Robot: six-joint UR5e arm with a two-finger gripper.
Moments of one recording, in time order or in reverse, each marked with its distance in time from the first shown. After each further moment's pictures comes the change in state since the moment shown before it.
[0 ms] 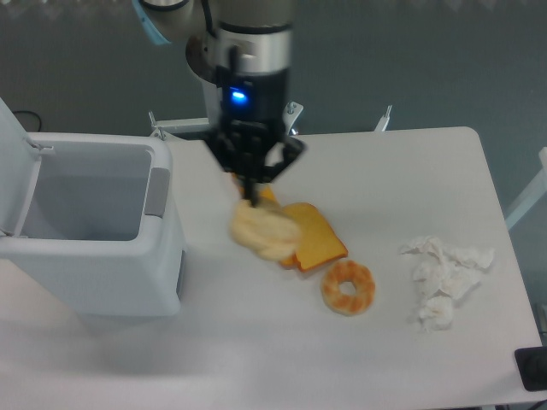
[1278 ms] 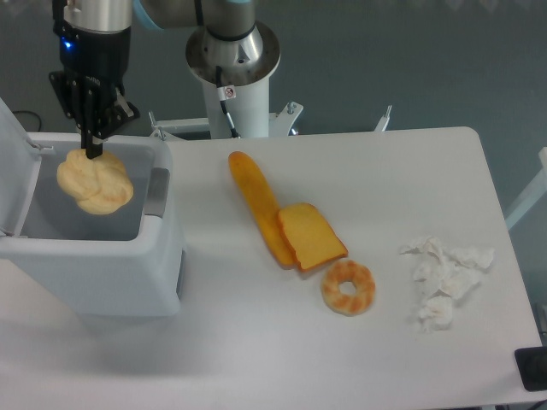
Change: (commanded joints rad) arm -0.160 0.095 -0.092 -0.110 -0.057 0.005
